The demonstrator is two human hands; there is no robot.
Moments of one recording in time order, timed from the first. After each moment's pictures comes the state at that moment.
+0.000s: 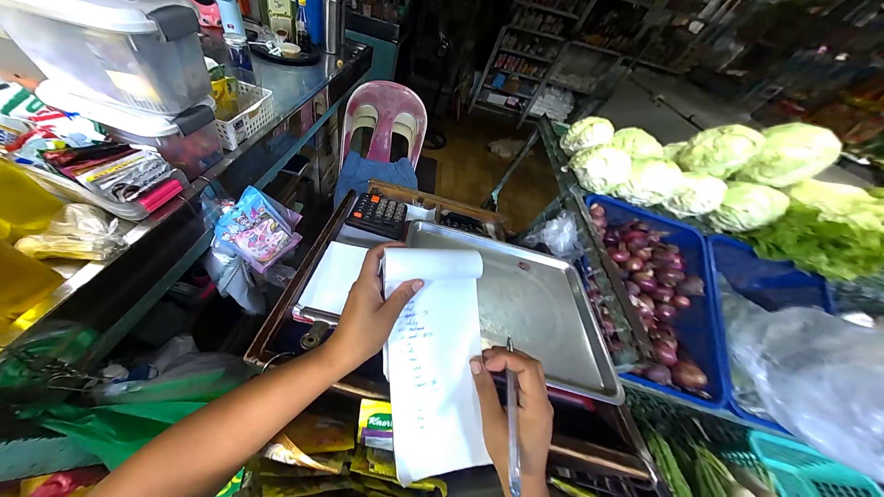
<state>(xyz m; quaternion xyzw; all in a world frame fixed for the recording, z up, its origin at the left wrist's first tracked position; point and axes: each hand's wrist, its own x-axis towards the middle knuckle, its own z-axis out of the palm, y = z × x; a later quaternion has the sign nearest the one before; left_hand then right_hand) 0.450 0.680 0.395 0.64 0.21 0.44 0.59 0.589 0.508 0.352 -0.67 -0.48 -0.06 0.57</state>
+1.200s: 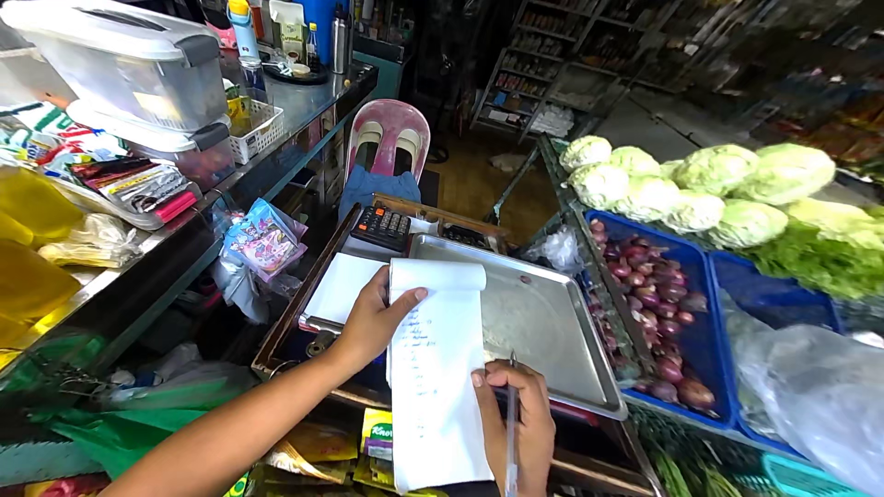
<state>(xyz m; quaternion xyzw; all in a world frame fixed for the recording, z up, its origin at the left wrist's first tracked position) 0.450 0.680 0.405 0.56 0.21 0.40 0.69 0.588 0.510 0.350 -0.65 -0.49 -0.09 0.57</state>
